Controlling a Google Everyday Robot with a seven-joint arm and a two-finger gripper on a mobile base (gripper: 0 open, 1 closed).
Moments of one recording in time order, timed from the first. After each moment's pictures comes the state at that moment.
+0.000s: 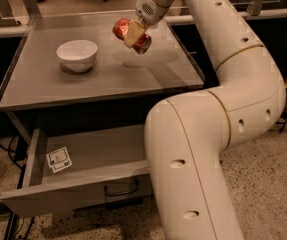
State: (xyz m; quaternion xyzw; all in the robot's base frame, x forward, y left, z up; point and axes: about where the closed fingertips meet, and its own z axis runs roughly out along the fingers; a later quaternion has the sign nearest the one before) arm 0.774 0.014 0.910 -0.52 0.81 0.13 0.25
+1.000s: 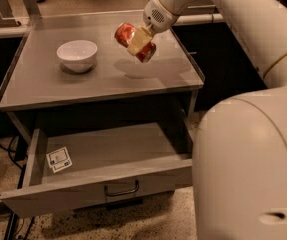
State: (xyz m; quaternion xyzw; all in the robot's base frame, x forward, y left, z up) arm 0.716 0.005 0.920 -0.53 0.79 0.16 0.26
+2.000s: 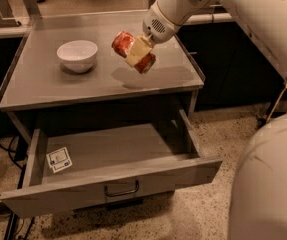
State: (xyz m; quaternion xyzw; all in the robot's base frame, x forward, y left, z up) arm 0.666 0.011 0.916 -0.53 0.79 0.17 0.25
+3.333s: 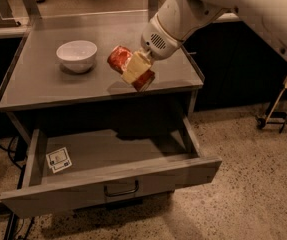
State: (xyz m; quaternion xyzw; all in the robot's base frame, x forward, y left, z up) arm 0.591 0.019 0.912 -0.52 0.80 0.19 0.24
